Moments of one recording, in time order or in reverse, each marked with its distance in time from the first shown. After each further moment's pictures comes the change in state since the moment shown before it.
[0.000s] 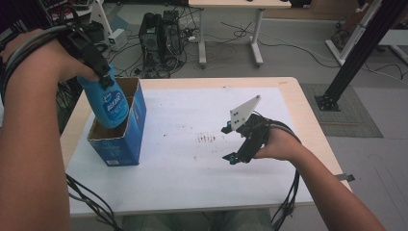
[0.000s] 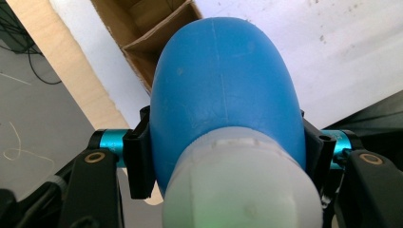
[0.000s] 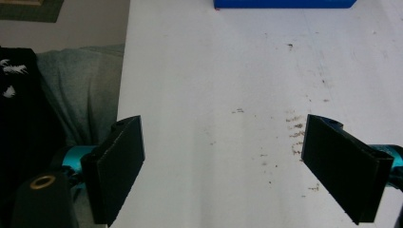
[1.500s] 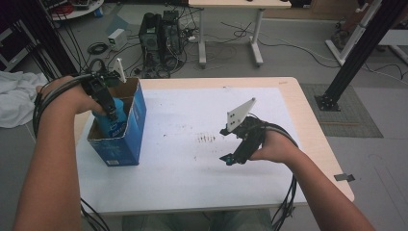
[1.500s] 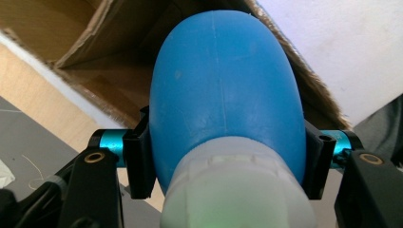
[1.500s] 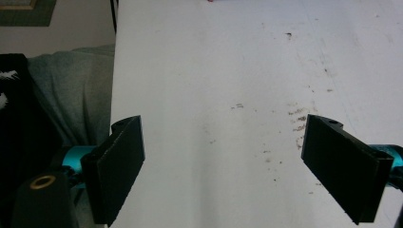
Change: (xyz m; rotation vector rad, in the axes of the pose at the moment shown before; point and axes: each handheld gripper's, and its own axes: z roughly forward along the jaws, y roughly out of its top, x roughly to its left) left arm 0.026 0.007 0.132 0.157 -0.024 0.301; right arm -0.002 -0.003 0.013 0.019 -0.008 0.044
